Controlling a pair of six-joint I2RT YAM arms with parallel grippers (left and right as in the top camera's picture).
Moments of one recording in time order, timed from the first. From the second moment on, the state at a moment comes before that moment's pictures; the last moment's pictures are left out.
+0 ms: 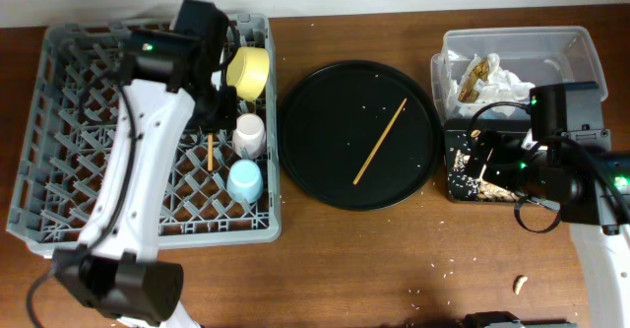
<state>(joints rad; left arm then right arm) -0.22 1.83 1.97 -1.53 -0.13 -0.22 0.03 1.22 1.52 -1.45 0.09 0.47</state>
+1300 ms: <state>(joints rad) -0.26 1.85 1.81 -1.26 -0.07 -0.17 0.03 1.22 1.52 -1.45 0.09 0.47</state>
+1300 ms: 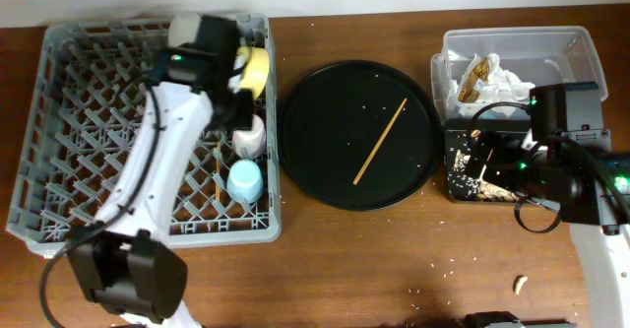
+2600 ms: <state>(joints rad) -0.78 2.34 1.94 -1.01 -0.02 -0.18 0.03 1.22 1.52 -1.47 0.09 0.47</state>
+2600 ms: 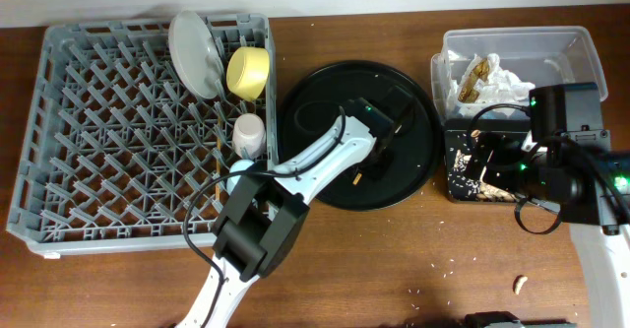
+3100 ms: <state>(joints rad) -0.80 2.35 1.92 -0.96 -0.04 -0.15 0.03 1.22 1.52 -1.47 0.09 0.46</state>
